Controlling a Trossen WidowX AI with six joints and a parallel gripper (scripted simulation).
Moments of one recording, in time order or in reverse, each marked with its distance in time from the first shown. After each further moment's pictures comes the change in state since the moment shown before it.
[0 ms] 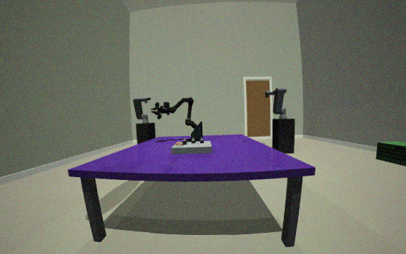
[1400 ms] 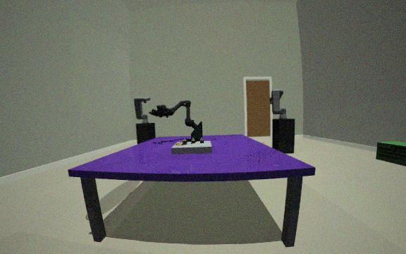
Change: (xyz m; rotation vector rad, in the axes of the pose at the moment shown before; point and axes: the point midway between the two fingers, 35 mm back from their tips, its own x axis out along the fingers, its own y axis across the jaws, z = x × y) arm 0.042 0.056 0.048 0.983 -0.090 0.084
